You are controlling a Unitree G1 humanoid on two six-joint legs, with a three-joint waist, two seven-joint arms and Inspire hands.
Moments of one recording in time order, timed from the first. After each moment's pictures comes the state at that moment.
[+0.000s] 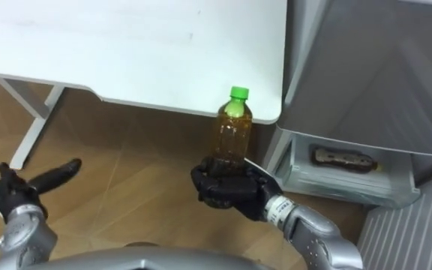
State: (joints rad) left arm 0.30 0.22 0.09 0.48 -0.52 -0.01 0.45; right arm 0.24 -0.28 0.27 0.30 0.59 0.19 0.58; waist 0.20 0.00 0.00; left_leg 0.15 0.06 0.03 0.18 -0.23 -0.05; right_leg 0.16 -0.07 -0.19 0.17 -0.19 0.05
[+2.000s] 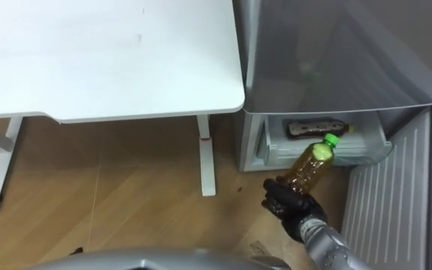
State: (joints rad) left arm 0.33 0.21 -0.04 0.91 -0.22 0.12 0.17; right arm 0.19 -0.26 0.11 0.66 1.06 0.18 -0.06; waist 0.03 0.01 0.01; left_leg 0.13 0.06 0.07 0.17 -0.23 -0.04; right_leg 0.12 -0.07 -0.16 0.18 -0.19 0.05
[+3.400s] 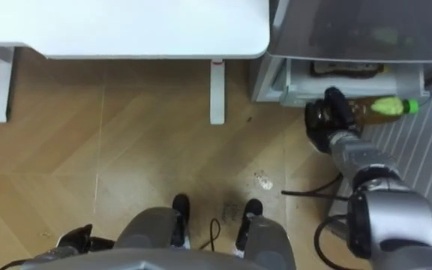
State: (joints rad) left arm 0.11 0.25 -0.09 1.02 -0.10 0.20 0.06; right arm -0.50 -0.39 -0.11 1.29 1.56 0.21 -0.05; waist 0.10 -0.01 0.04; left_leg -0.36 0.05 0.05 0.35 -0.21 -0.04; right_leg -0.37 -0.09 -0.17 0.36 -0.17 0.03
